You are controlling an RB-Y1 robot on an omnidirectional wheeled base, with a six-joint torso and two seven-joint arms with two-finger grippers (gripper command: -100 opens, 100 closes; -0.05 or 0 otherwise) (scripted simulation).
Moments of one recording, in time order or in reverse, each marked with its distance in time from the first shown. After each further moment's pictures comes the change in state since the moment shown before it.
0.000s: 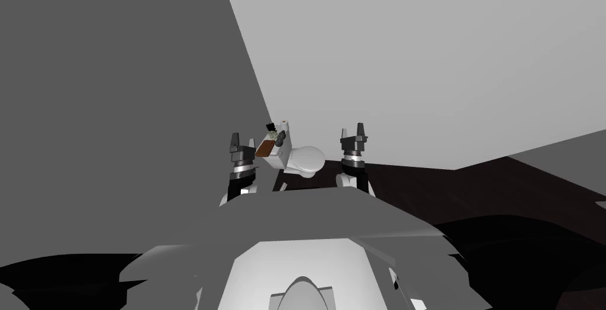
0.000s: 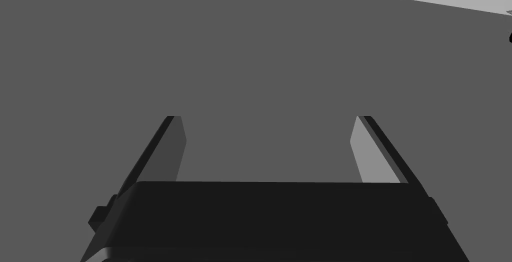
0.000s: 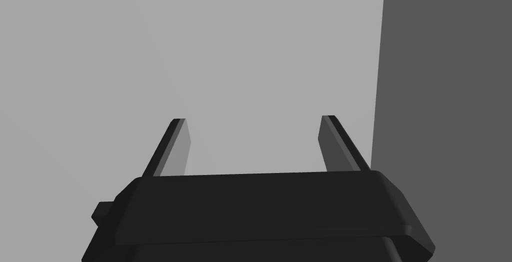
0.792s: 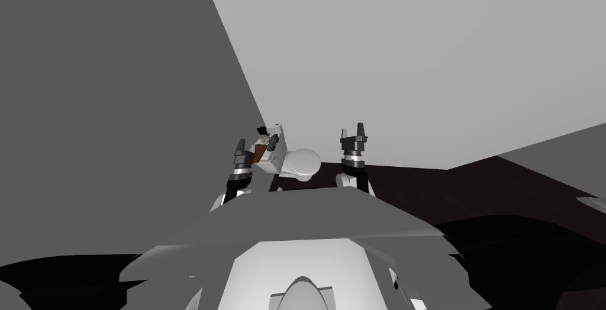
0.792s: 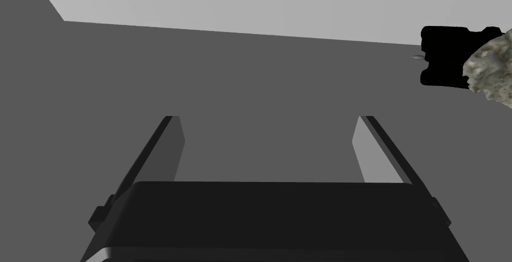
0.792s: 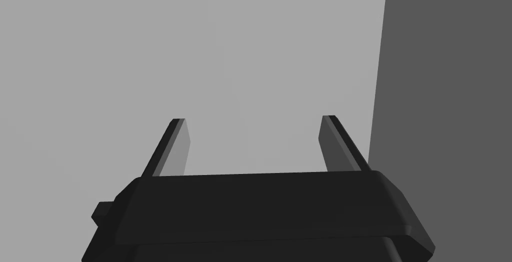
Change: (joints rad) left arm -0.035 0.178 0.068 0.169 0.005 -0.029 0.031; right arm 0.000 0.000 0.000 0.000 0.000 0.000 0.000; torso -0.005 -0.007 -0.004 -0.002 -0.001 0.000
